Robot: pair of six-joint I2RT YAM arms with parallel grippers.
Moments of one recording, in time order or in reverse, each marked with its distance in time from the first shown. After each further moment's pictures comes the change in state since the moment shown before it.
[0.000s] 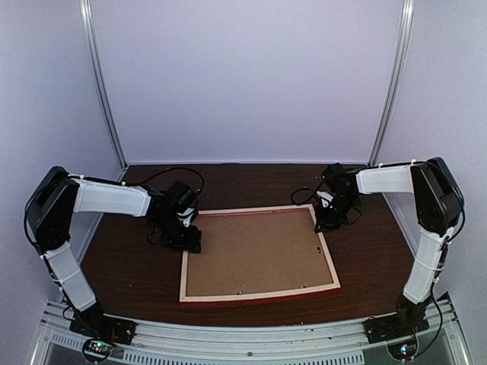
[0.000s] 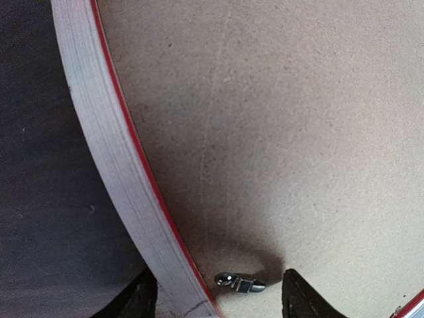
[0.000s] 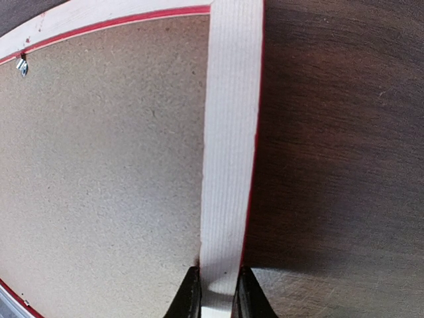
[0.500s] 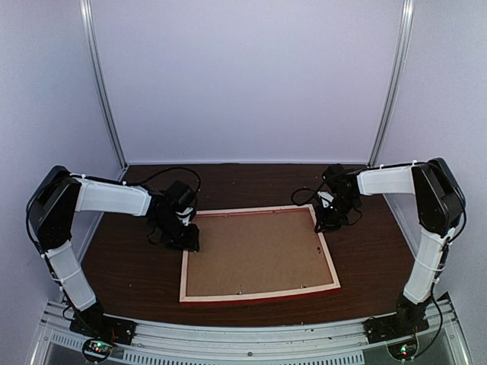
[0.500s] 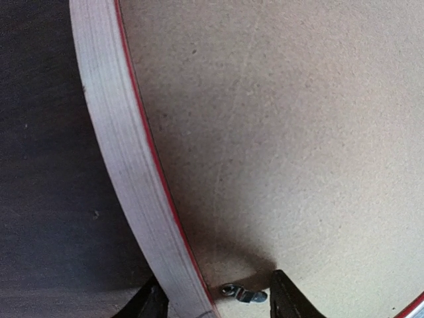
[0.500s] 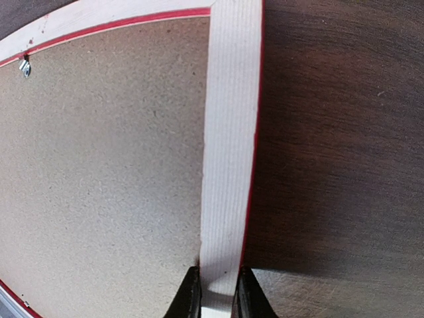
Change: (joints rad) left arm 0.013 0.018 0.003 0.017 -0.003 -0.051; right arm 0.000 -0.013 -0.022 0.026 0.000 0.003
